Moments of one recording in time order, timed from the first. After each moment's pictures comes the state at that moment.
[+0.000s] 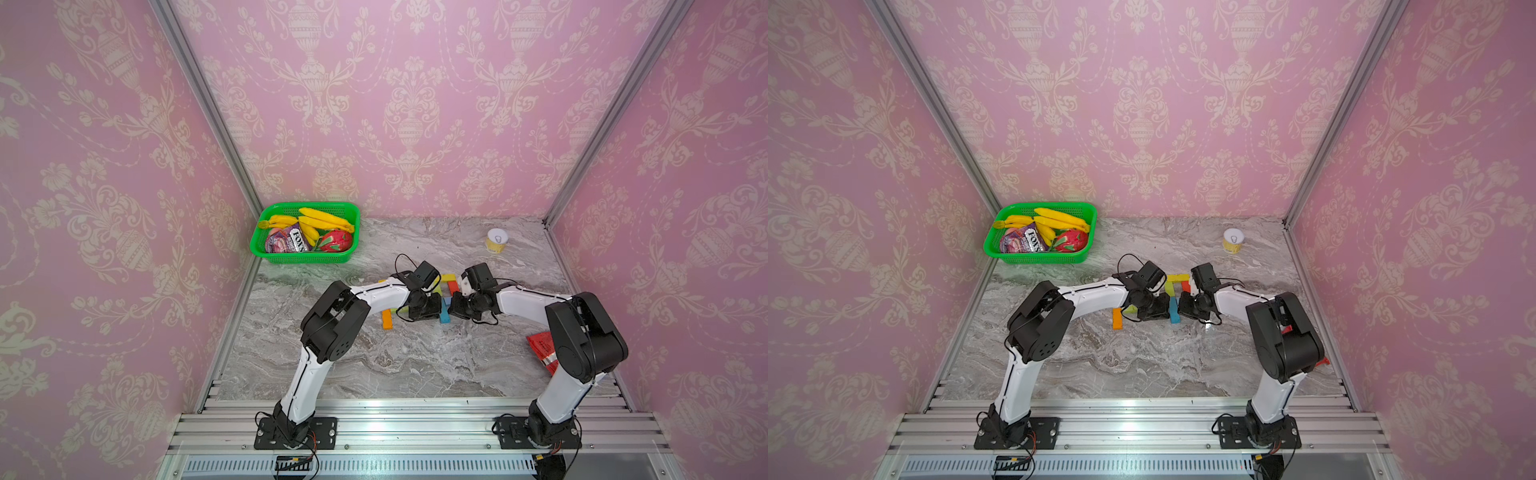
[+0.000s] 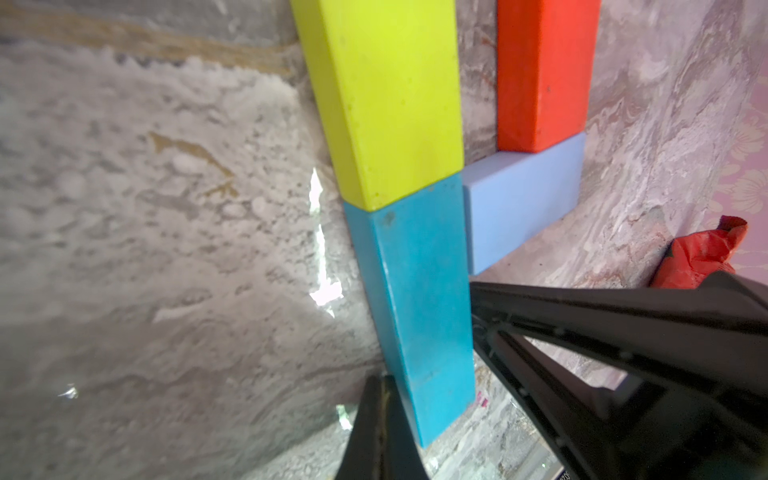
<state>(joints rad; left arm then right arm) -0.74 2.16 1.51 -0.46 0.35 -0.80 0.37 1.76 0.93 -0.29 -0.33 0.55</state>
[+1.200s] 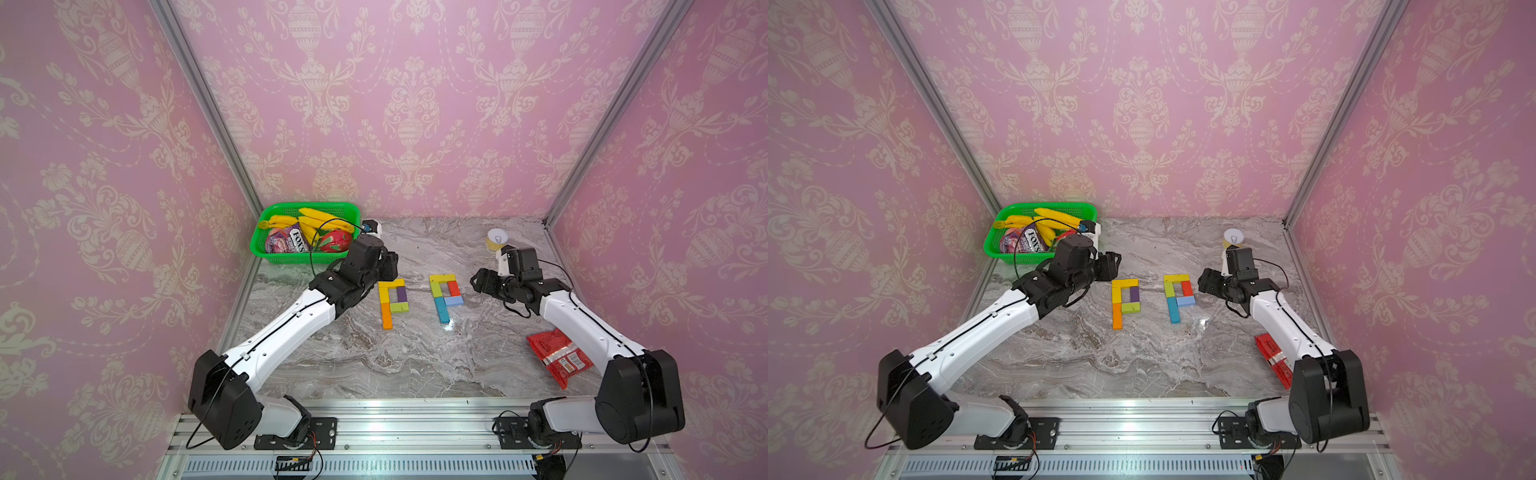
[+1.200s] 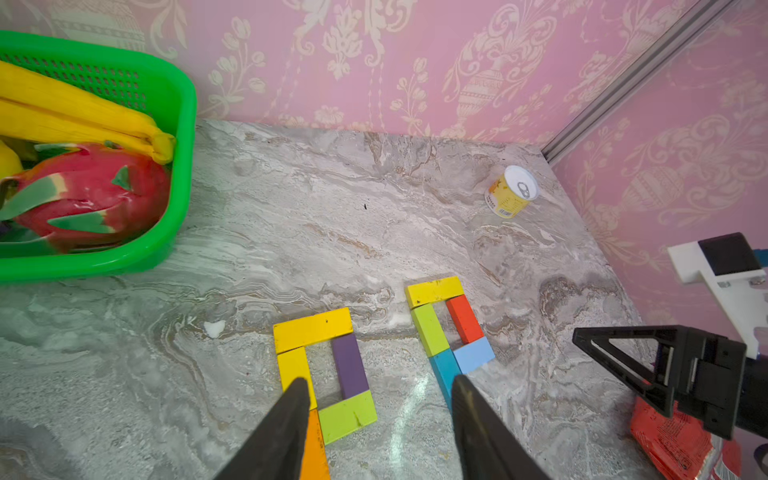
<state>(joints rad) -0.58 1.37 1.21 -0.38 -0.16 -0.46 0.20 1.38 0.97 -0.44 -0.18 0.44</state>
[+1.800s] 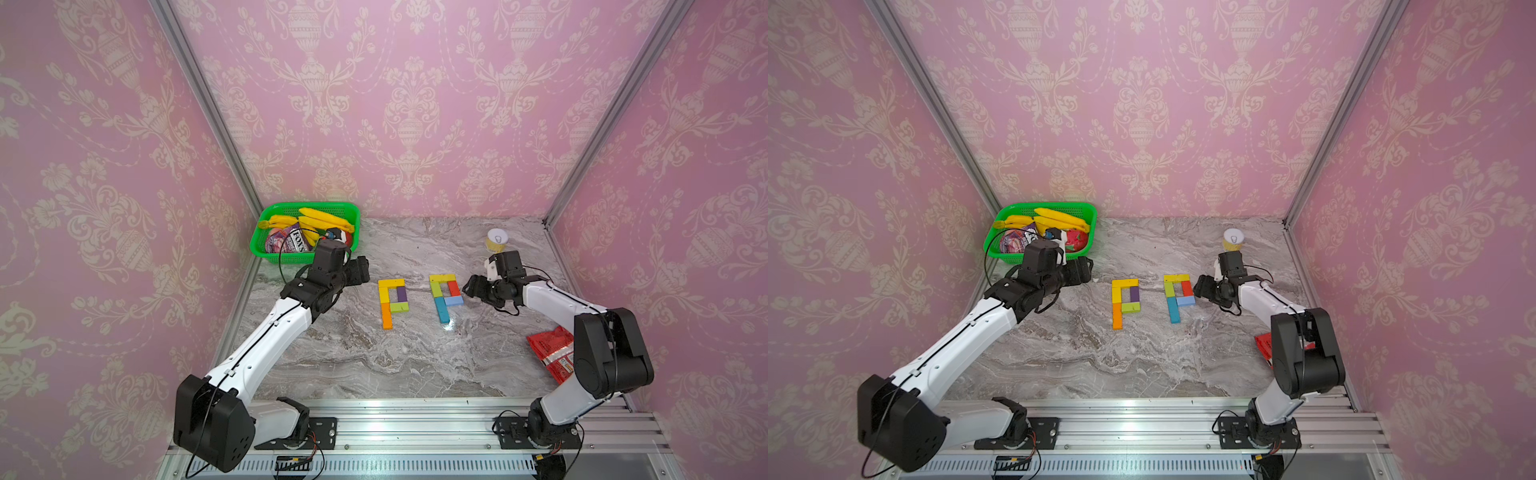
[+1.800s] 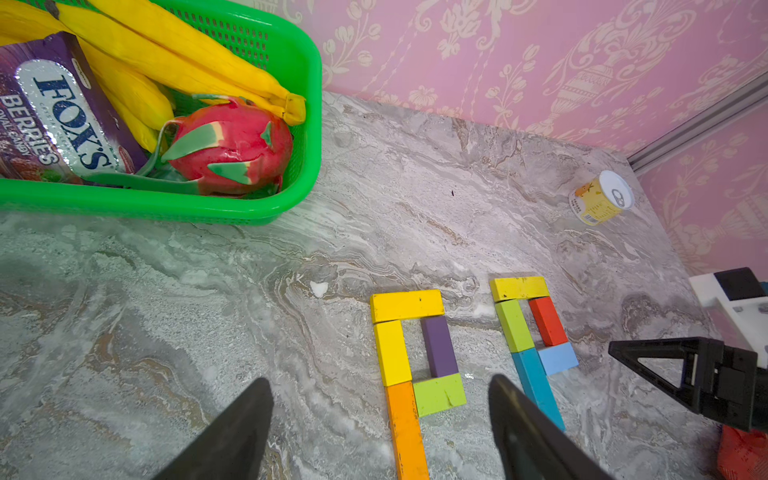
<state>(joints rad) -0.37 1.27 1.06 -0.41 -0.07 -0.45 0.18 1.64 0.96 -0.32 -0.29 0.47</state>
